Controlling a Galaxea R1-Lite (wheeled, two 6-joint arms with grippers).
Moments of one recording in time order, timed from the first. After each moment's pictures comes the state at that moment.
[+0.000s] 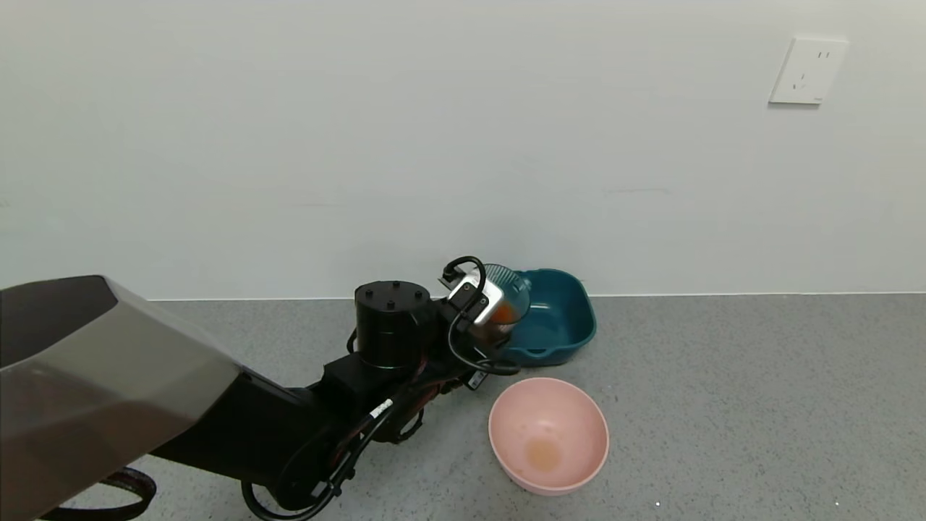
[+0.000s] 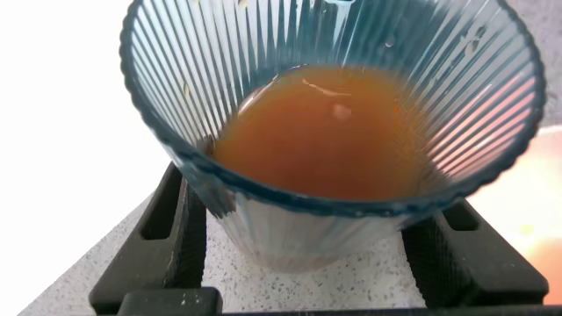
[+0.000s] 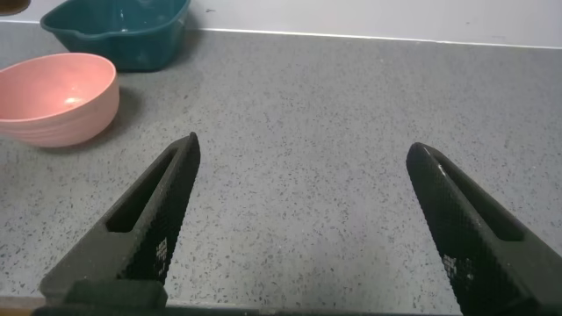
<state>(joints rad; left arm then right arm) -0.66 2.03 -0.86 -0.97 0.19 0.42 0.00 0.00 0.00 0.01 0.00 0.00</state>
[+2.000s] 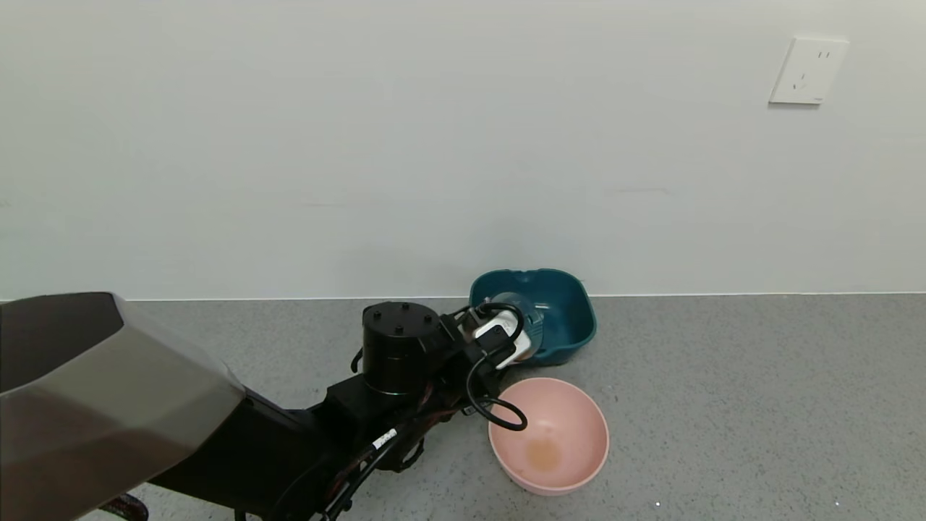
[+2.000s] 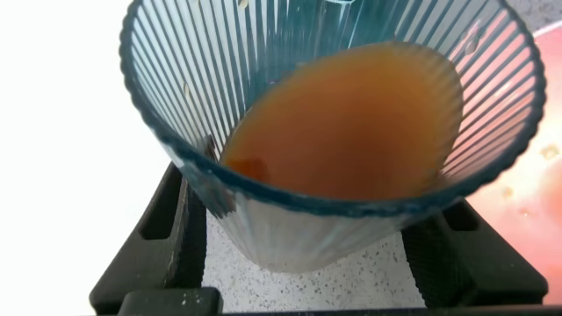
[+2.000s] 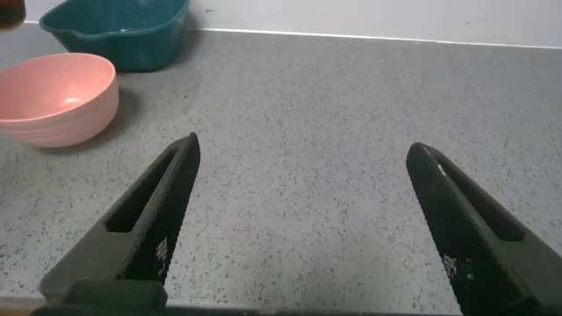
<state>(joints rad) -0.70 2.02 -0.80 -0.99 0.22 0.70 0.00 0.00 0.00 0.01 0.00 0.00</state>
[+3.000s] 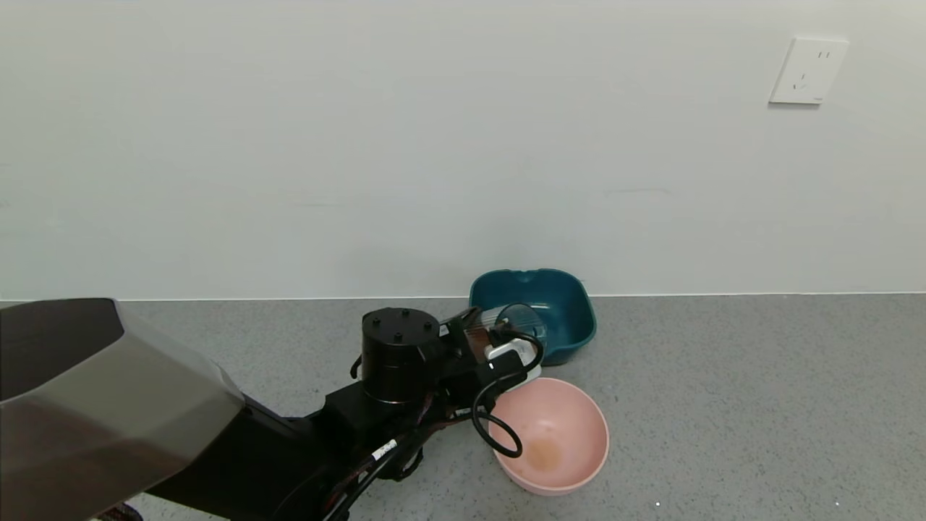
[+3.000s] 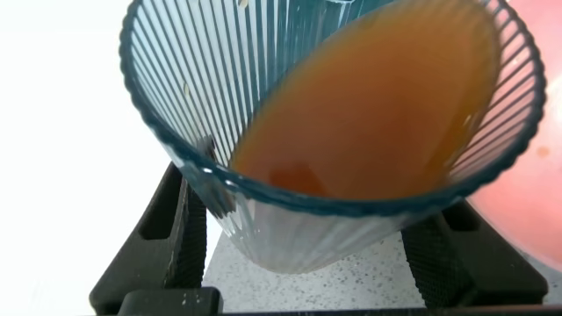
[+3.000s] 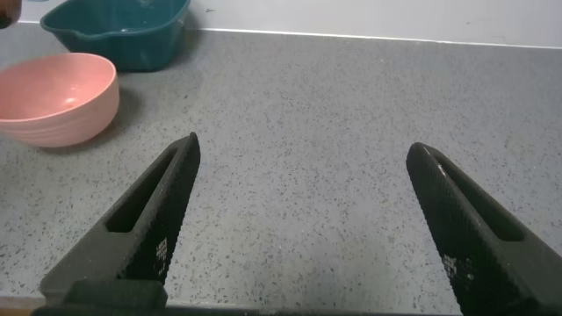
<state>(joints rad) -0.72 2.02 -0.77 -1.02 0.24 0.92 0.00 0.00 0.00 0.01 0.00 0.00</state>
